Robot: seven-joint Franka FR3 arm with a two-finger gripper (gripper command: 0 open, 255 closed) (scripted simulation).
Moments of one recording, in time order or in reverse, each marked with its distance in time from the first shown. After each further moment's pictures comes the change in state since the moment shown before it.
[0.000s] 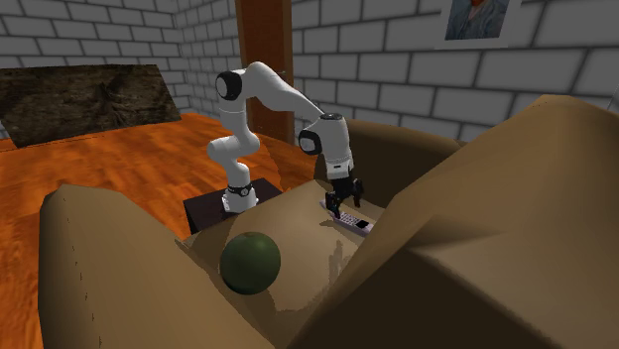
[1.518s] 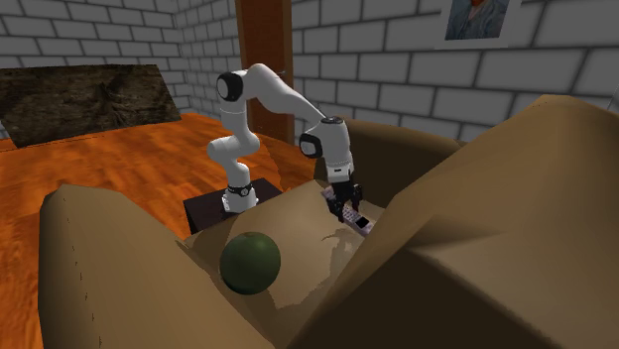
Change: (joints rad) arm 0.001 0.022 -0.001 0.001 -0.003 0.022 0.000
